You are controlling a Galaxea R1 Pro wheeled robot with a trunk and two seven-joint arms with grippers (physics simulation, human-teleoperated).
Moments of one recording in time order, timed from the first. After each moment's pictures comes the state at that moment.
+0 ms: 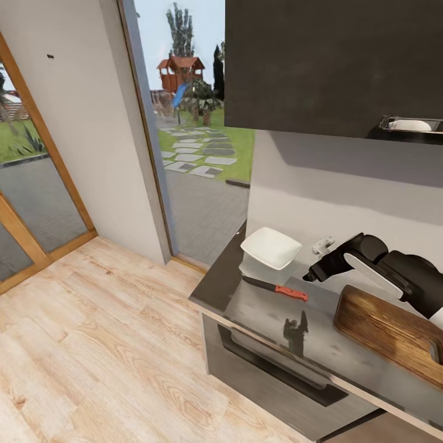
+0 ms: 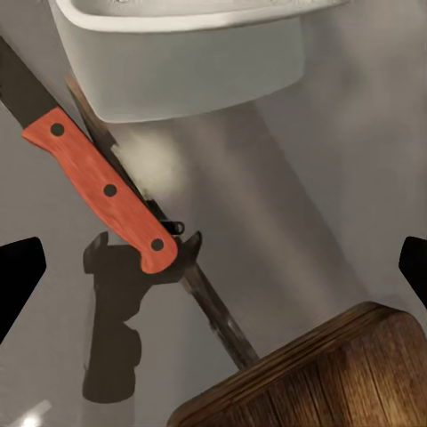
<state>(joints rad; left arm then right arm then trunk) 0.00 -0.12 0.00 -0.04 0.03 -0.16 0.00 -1.16 -0.63 0.94 -1.21 -0.65 1.05 0.16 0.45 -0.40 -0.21</state>
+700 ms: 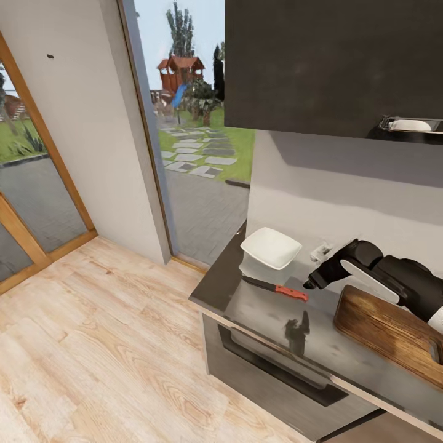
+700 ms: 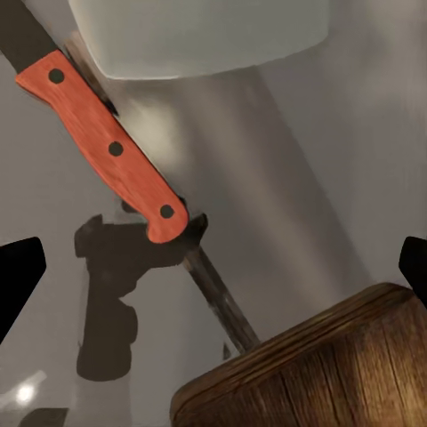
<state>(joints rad) 0.00 -0.12 0.00 -0.04 0.03 -0.16 0.00 -1.16 -0.63 1.01 -1.19 -0.66 1.05 0.16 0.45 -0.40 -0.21</state>
